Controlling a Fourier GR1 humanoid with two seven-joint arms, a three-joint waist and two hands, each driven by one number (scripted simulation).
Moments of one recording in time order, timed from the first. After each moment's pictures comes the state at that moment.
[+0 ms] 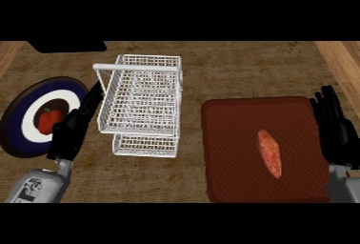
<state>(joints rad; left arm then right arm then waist) -0.19 0.39 -0.26 -1.50 0.10 0.19 0.09 -0.11 -0.39 0.01 -1.36 -0.39 -0.19 -0.17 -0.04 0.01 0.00</state>
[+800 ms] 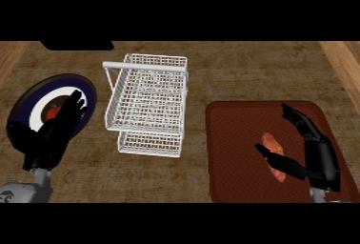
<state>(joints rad) -0.09 0.40 -0.11 -1.51 0.28 0.10 0.14 0.02 -0.35 0.19 -1.58 -0.06 -0.37 -0.19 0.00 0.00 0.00</state>
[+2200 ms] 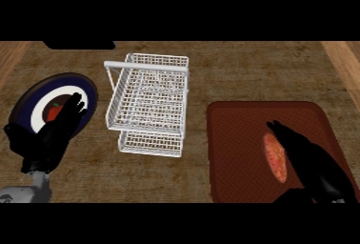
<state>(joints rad) -0.07 0.36 -0.06 -1.53 0.25 0.05 0.16 -0.10 -0.66 0.49 -1.96 0.43 0.16 0.83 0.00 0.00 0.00</state>
